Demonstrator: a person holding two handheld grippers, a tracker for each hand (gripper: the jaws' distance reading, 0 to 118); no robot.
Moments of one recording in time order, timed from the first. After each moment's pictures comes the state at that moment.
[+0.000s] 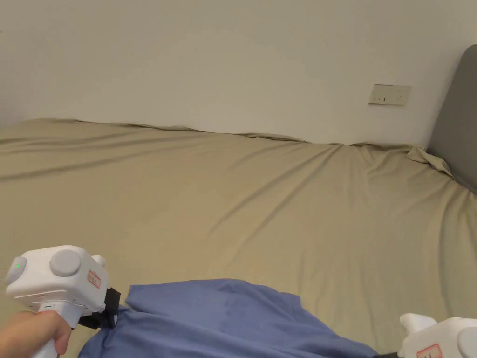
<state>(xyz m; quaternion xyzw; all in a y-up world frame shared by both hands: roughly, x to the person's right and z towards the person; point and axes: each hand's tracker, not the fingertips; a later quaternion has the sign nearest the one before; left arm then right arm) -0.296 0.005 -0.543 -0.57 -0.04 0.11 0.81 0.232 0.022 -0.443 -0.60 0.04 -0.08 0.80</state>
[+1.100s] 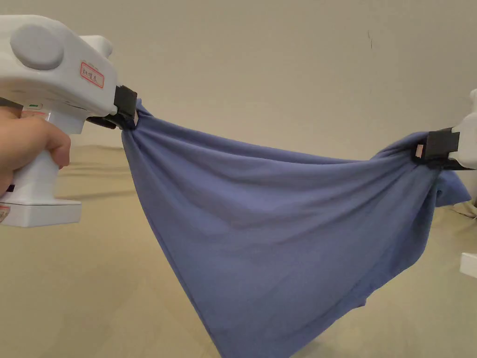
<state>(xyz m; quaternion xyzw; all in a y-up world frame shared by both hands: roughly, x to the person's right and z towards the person) -0.338 0.343 -0.549 -0.22 -0.02 0.04 0.97 0.183 0.335 -0.575 -0.19 0.09 -0.02 0.98</state>
